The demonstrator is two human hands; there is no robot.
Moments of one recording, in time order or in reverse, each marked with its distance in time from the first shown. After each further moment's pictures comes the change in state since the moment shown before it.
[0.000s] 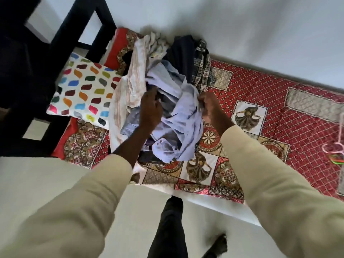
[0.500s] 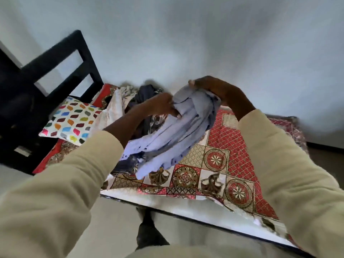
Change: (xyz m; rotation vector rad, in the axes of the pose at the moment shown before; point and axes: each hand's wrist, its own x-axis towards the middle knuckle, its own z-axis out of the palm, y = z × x) left_hand -0.184 0.303 -0.002 0.313 -0.620 0.489; right_hand -0.383 -0.113 -0.210 -0.666 -0.408 -0.476
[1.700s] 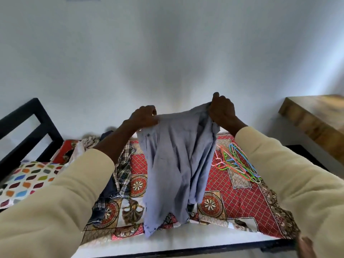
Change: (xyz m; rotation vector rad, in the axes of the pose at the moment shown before) left_hand -0.040 0.215 0.003 0.246 0.258 0.011; right_hand -0.236 0.044 -0.081 -0.975 1.195 0.195
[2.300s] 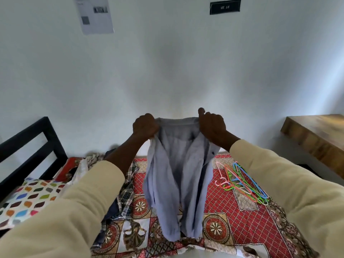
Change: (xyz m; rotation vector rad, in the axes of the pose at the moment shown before) left_hand -0.008 0.012 -0.038 -0.081 0.258 -0.171; right_hand 0.007 -0.045 -0.003 -0.291 0.084 -0.290
